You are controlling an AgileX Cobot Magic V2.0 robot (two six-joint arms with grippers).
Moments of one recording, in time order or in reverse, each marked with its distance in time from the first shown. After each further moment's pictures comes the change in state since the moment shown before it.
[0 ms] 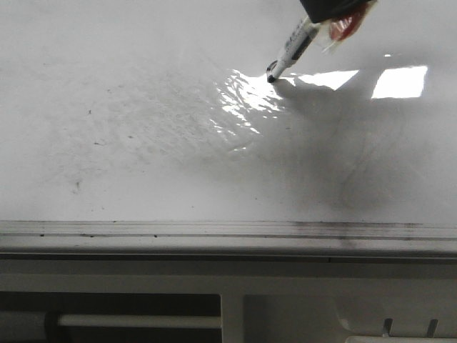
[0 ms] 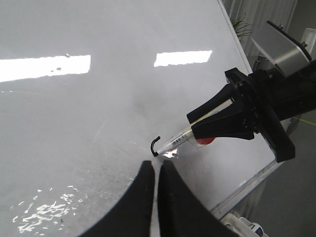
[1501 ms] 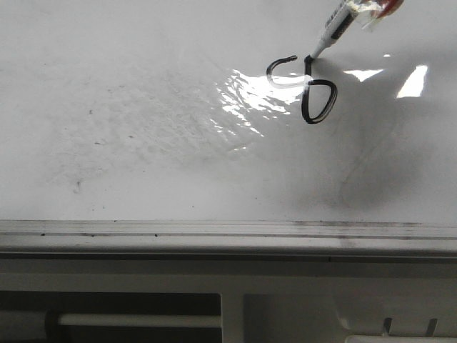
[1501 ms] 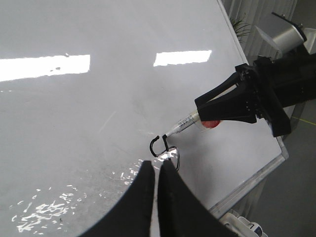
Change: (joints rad) left arm 0.000 0.000 0.000 -0.001 0.002 0.000; right arm -0.107 -0.055 0.003 0.059 0.005 0.043
